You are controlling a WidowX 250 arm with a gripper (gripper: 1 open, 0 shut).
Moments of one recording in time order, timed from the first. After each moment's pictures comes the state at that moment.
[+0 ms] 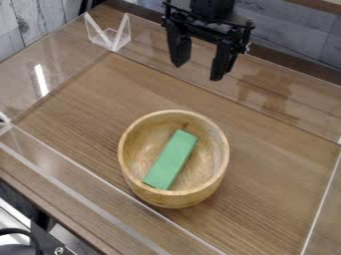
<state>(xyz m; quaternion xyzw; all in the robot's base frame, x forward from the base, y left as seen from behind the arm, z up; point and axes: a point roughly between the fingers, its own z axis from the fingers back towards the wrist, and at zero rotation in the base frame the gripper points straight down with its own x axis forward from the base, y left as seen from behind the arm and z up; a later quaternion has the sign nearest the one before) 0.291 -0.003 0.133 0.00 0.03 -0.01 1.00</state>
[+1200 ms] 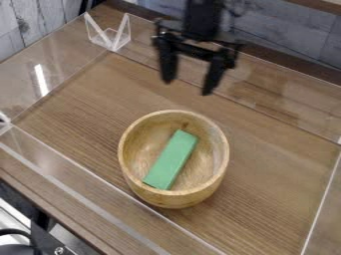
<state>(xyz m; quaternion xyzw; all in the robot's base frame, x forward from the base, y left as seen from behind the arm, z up) 0.281 0.021 0.113 0.00 0.07 0.08 0.99</state>
